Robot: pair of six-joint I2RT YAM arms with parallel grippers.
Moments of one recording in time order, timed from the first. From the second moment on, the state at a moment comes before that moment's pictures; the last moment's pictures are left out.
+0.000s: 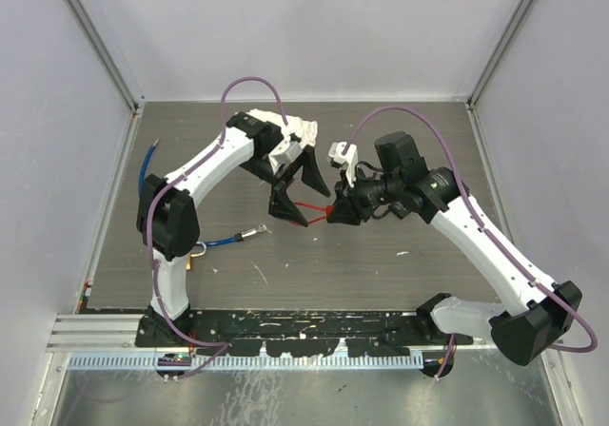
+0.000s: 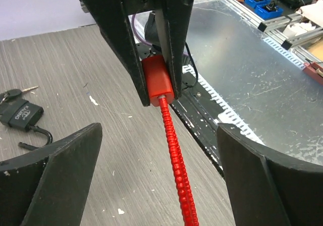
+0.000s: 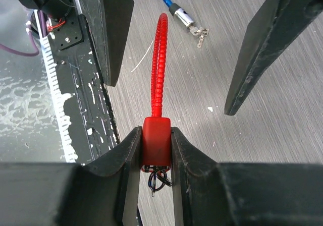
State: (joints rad) left arm -0.56 1.99 1.83 -1.60 1.53 1.64; right arm 0.55 1.18 1.23 -0.78 -0.69 -0.27
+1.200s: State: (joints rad) left arm -0.53 1.88 1.94 -1.59 1.54 2.03; right arm 0.02 1.09 1.28 -1.07 -0.81 -0.61
